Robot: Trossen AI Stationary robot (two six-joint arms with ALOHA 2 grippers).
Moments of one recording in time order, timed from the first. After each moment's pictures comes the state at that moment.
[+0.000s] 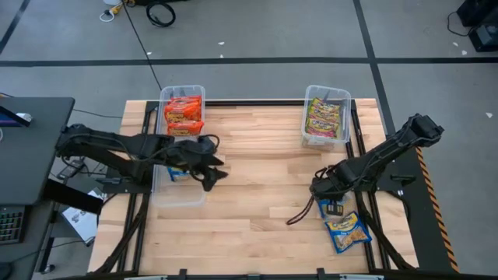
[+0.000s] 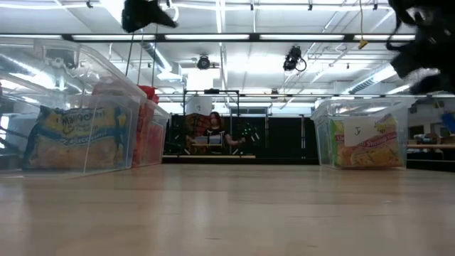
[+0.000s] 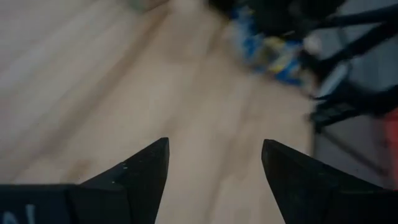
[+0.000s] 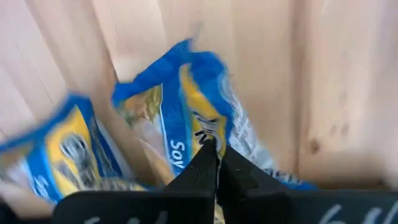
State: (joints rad) left arm -0.16 1.20 1.11 -0.56 -0.17 -0.66; right arm 0.44 1.29 0.78 -1.08 -0.14 0.64
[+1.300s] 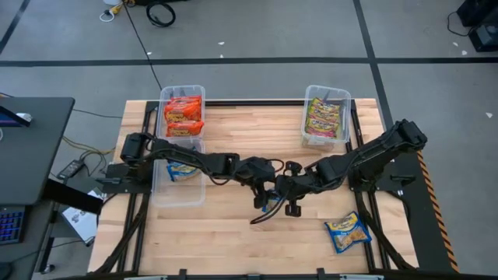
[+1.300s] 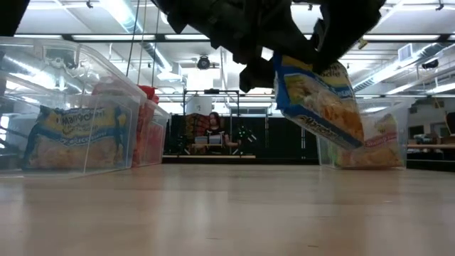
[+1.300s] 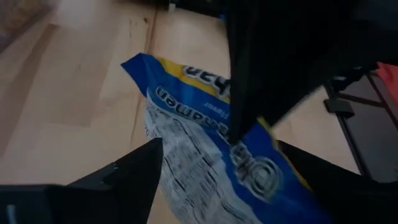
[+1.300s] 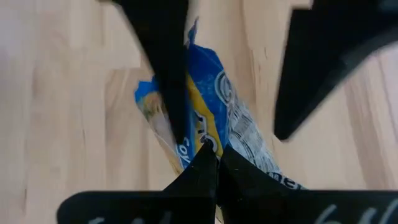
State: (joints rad) left arm -0.11 1.93 1.35 0.02 0.08 -0.28; right arm 0.34 1.52 1.15 -0.69 0.21 0.39
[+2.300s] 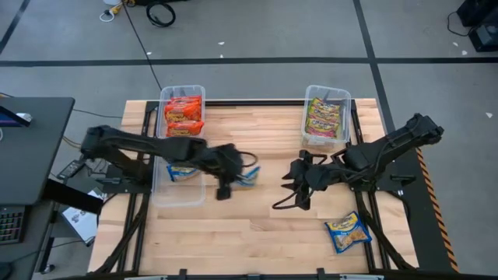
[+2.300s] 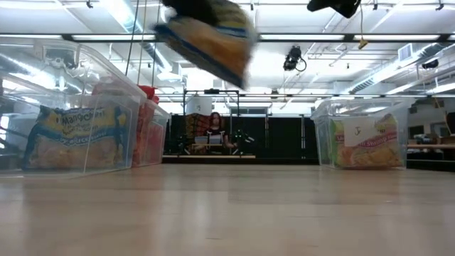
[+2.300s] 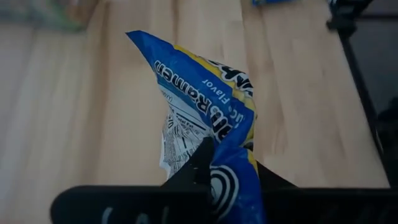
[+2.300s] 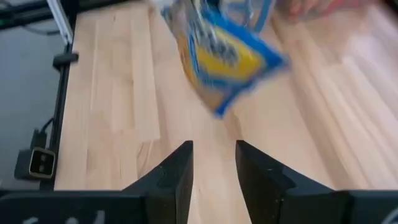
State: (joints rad) left arm -0.13 1.54 1.35 -0.59 -0.02 -0.10; right arm 0.41 1.29 1.17 -0.66 0.35 0.50
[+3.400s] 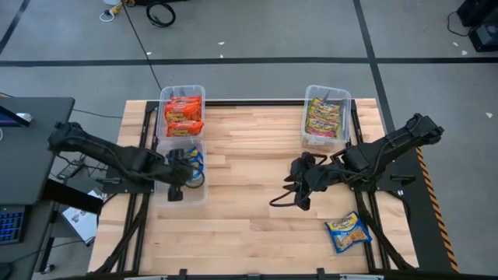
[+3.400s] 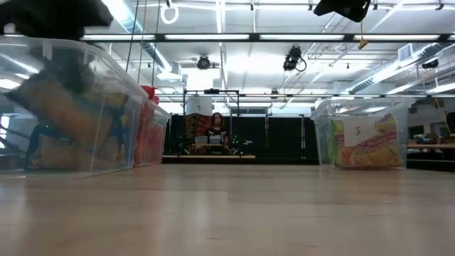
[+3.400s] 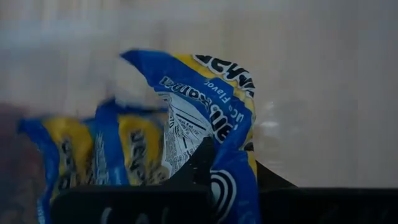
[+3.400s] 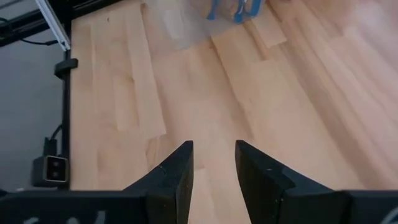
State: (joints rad) left arm -0.32 1.00 0.77 -0.88 -0.30 -0.27; right arm 0.41 1.29 1.16 -0.69 0.33 0.64
